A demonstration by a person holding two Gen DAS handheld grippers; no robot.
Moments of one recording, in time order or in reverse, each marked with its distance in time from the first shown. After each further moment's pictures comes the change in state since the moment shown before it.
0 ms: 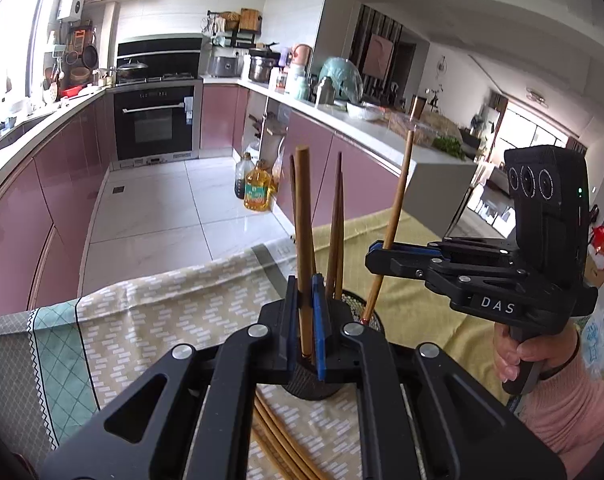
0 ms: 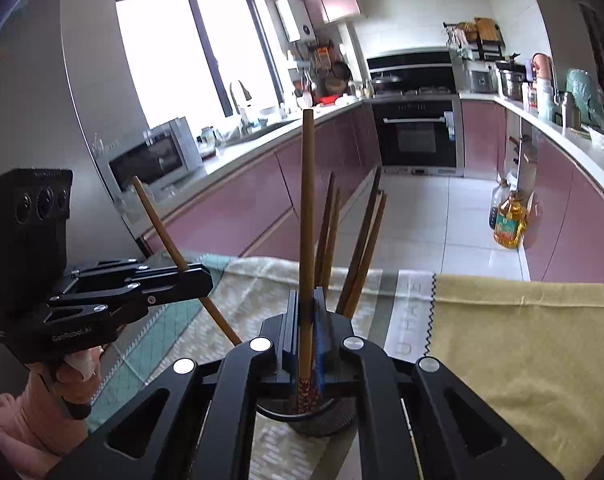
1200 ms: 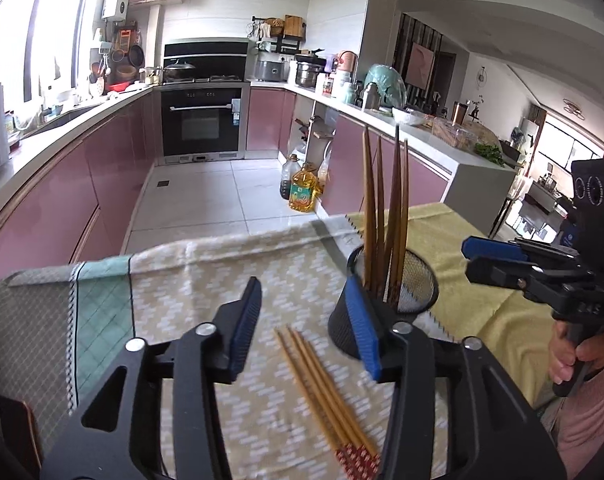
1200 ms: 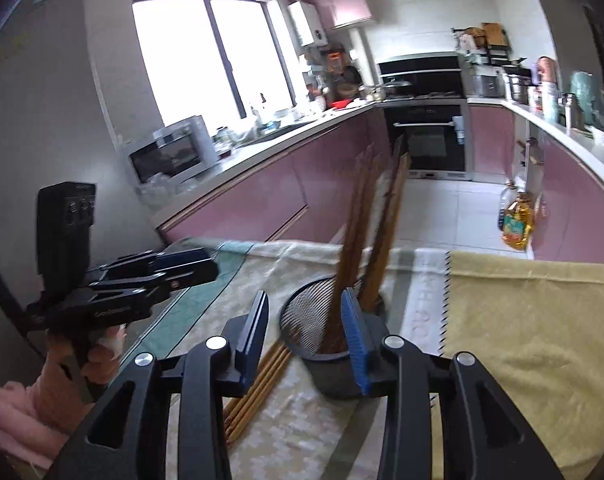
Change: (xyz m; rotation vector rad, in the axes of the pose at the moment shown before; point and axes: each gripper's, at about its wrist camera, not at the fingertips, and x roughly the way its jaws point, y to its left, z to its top) left arm -0.026 0.034 -0.062 -0.067 -0.041 0.173; right arm -0.034 0.034 -0.049 -0.029 -0.021 0.087
